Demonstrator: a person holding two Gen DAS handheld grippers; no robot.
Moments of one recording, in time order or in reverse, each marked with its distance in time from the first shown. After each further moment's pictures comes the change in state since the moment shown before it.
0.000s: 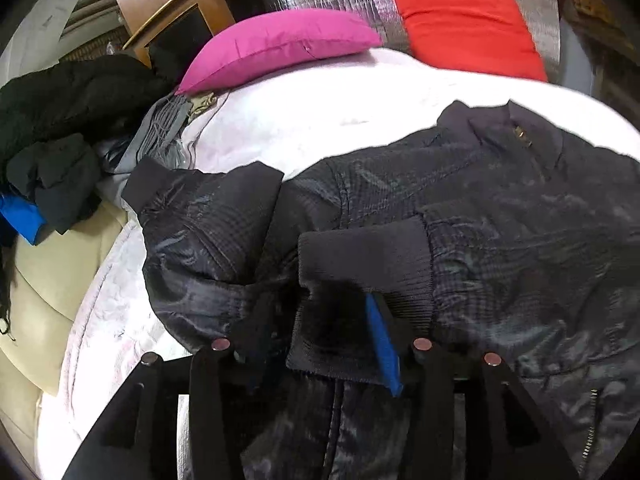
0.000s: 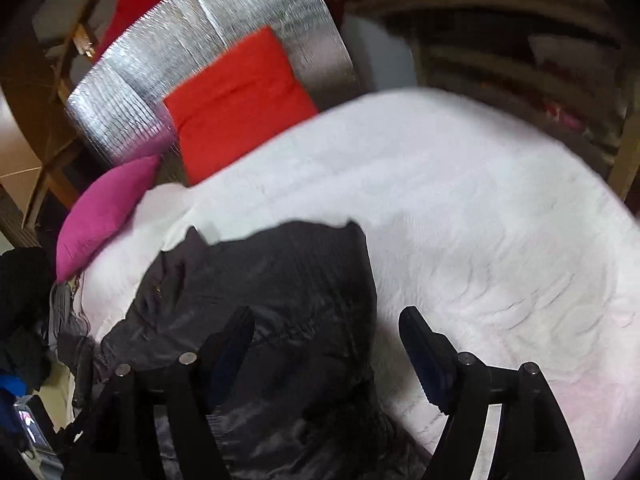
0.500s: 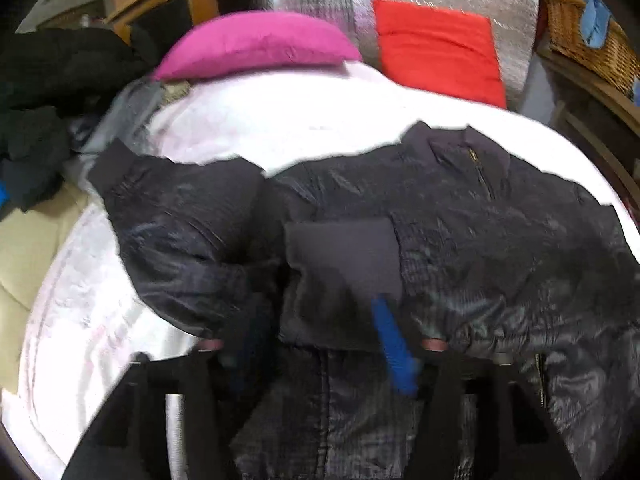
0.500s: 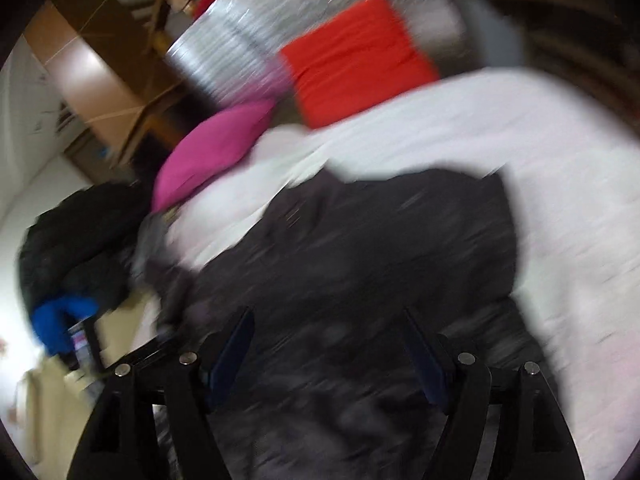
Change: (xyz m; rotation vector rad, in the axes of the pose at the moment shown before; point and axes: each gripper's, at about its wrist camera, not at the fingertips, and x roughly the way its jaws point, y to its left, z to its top) left arm -0.011 0.025 -0.008 -0.037 0.032 -0.247; right arm -0.021 0.072 -0.042 -0.126 0.227 0.407
